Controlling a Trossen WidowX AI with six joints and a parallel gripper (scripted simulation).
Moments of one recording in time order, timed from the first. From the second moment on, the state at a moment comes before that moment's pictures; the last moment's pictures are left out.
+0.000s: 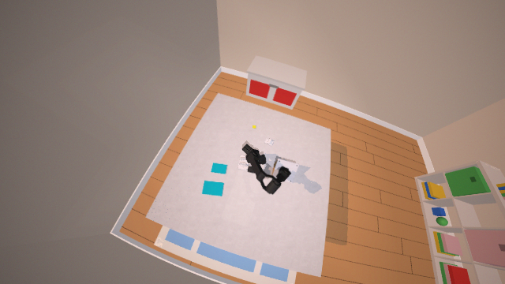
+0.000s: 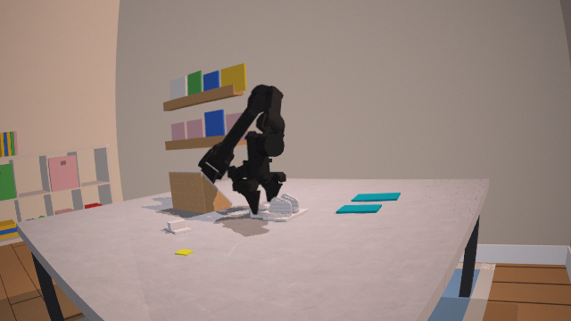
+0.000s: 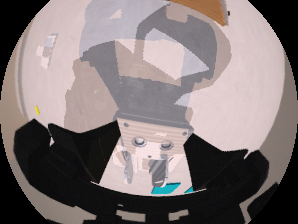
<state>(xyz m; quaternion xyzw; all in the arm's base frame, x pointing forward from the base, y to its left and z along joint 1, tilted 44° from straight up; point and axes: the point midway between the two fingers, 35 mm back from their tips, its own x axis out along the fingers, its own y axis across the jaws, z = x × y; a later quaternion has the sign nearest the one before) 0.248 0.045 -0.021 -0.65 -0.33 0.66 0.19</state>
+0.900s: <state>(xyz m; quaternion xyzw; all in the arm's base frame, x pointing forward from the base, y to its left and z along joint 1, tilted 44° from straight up) 0.248 0.046 -0.023 -0.65 -0.33 0.66 0.20</state>
